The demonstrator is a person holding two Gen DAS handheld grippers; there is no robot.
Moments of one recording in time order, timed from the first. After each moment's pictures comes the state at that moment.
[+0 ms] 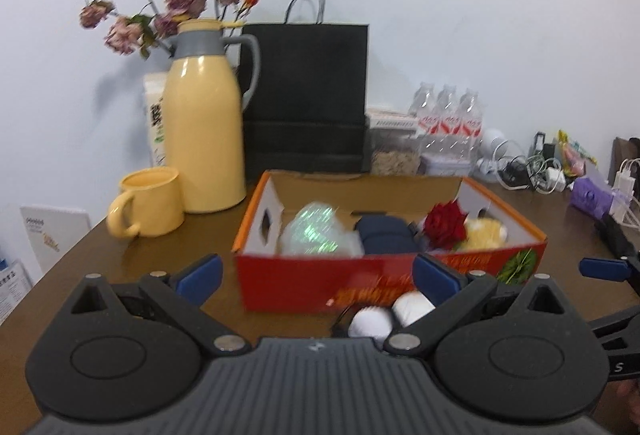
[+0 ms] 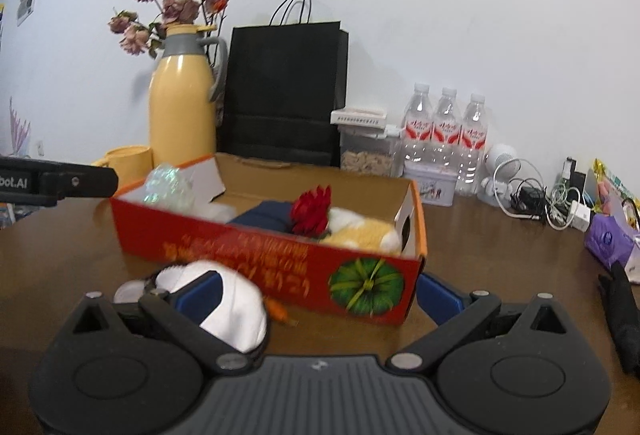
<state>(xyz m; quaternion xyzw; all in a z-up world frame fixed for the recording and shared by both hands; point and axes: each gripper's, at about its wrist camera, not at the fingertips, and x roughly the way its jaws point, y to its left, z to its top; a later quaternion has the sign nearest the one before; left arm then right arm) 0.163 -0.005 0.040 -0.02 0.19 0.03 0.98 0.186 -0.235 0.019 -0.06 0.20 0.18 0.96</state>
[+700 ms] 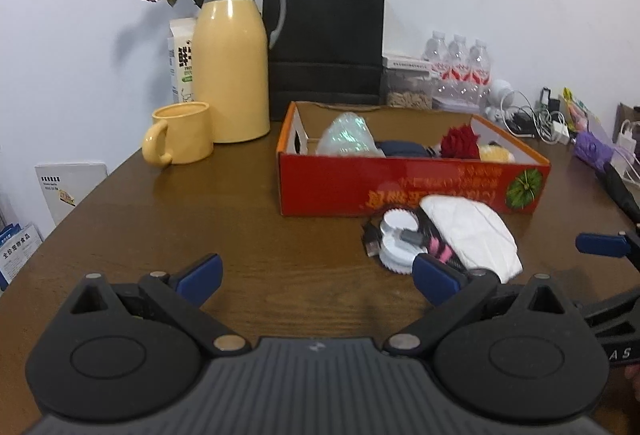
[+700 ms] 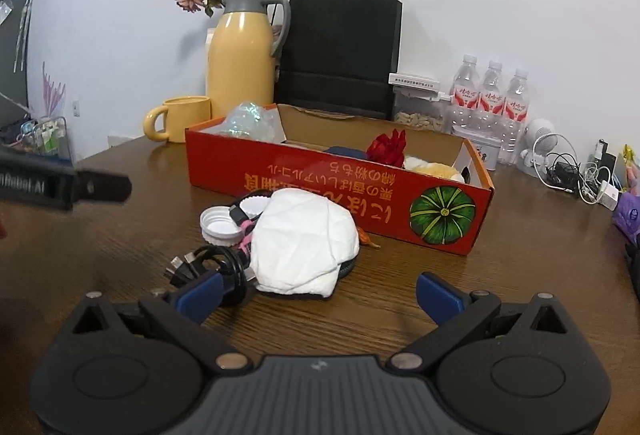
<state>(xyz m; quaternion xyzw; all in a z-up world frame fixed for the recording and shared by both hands) 0.111 0.017 0.011 -0.02 0.25 0.04 0.97 0.135 -0.206 0.000 -0.09 0.24 0.22 0.94</state>
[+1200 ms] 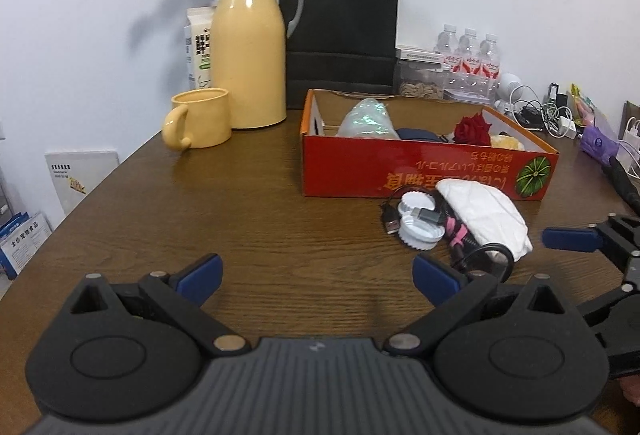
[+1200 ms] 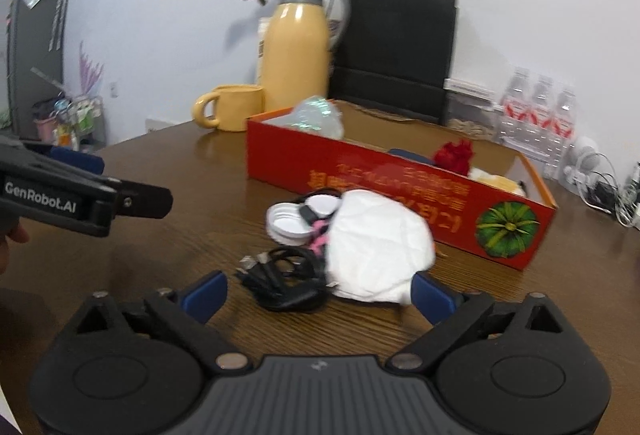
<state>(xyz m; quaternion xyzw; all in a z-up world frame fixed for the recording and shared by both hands) 0.093 0.033 0.006 -0.02 0.26 0.05 0.96 0.128 -0.160 -0.004 -0.13 0.24 0.28 0.92</state>
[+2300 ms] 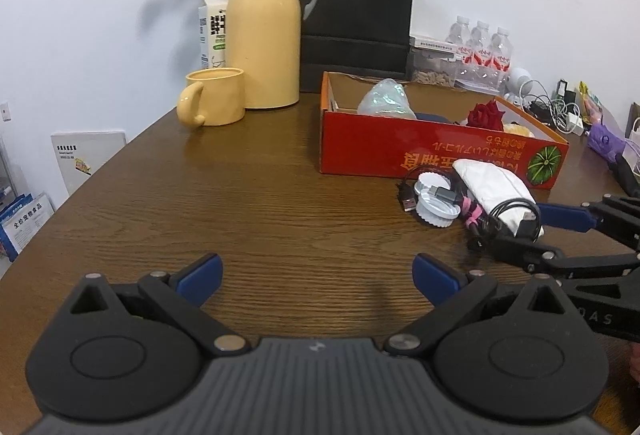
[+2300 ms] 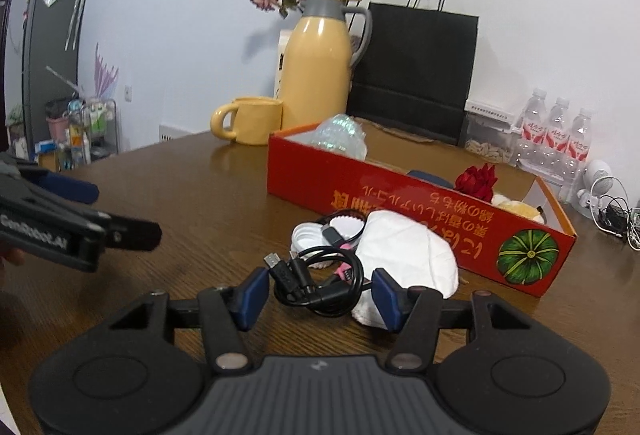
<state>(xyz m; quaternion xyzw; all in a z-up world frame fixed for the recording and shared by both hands) 0.087 0.042 -0.006 -0.04 0.28 0.06 0.96 0.121 -0.158 0.001 -0.12 0.20 0.29 0.93</state>
